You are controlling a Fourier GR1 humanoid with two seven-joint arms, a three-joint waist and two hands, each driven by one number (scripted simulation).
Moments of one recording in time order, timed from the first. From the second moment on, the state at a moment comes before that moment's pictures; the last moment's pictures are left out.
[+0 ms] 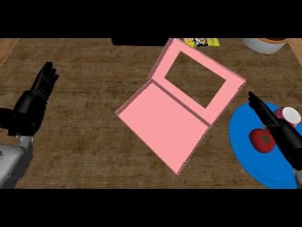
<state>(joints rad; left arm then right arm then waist) -0.27 0.48 -0.17 -1.32 0.28 0.18 -0.17 -0.05 -0.56 0.23 -1.52 -0.13 0.02 -0.15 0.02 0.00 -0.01</state>
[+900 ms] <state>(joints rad) -0.31 0.52 -0.29 -1.44 0.18 0.05 -0.16 -0.30 -0.98 -0.07 -1.27 -0.10 0.47 -0.74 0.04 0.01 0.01</state>
